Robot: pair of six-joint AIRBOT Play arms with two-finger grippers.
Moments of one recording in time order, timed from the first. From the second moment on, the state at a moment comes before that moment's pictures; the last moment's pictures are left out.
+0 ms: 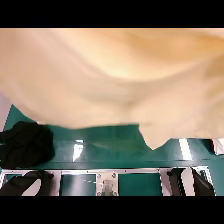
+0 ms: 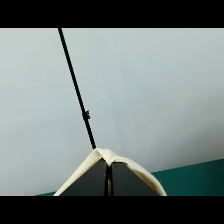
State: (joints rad) left arm -0.06 -0.90 2.06 1.17 -1.22 -1.45; right arm -0.80 -0.62 1.73 -0.75 1.12 1.54
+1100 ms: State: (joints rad) left arm -0.06 -1.58 1.43 0.99 -0.75 -1.30; right arm -0.44 -1.61 1.34 -0.62 0.84 1.25
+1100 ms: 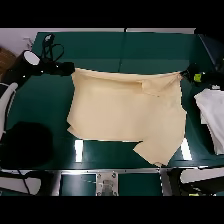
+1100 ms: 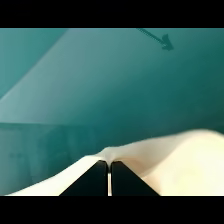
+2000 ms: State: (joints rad) left arm -0.06 -1.74 1.59 1.12 -0.67 -1.26; right arm -0.41 -1.87 1.71 -0.72 0.94 1.29
